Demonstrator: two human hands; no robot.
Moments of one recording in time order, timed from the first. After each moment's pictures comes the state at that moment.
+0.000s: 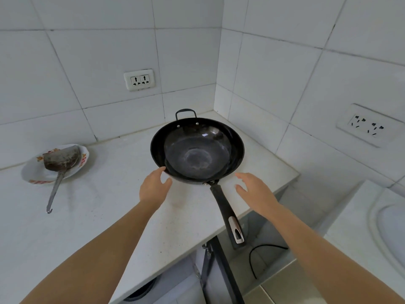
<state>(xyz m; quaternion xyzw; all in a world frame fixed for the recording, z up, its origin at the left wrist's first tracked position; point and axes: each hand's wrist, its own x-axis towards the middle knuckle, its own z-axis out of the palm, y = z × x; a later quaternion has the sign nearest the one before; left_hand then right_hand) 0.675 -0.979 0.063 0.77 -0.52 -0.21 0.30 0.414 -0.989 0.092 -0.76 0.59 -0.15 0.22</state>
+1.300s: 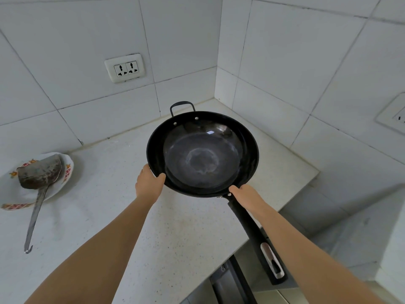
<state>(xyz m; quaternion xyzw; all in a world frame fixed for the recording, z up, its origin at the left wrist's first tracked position) 0.719 -1.073 0.038 0.79 -0.43 -0.29 0.32 0.478 -1.063 0.046 -0.53 0.71 -0.13 0.45</state>
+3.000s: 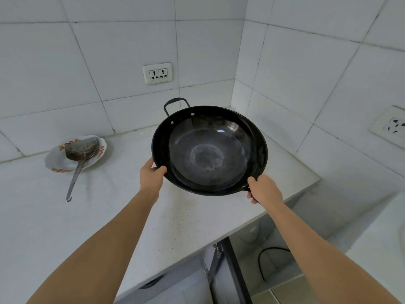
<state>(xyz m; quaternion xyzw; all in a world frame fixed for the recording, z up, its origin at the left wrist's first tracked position) 0.698 -0.977 0.093 0.70 -0.27 -0.39 0.53 0.442 -1.019 0.081 -0.61 0.71 -0.17 0.31</state>
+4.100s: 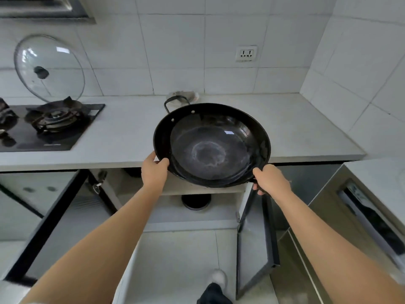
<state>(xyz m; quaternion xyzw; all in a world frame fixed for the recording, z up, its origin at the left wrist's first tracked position) 0.639 -0.569 0.087 0.77 -0.16 -0.17 0.59 0.419 -0.721 0.089 -0.74 0.55 -0.11 0.37</state>
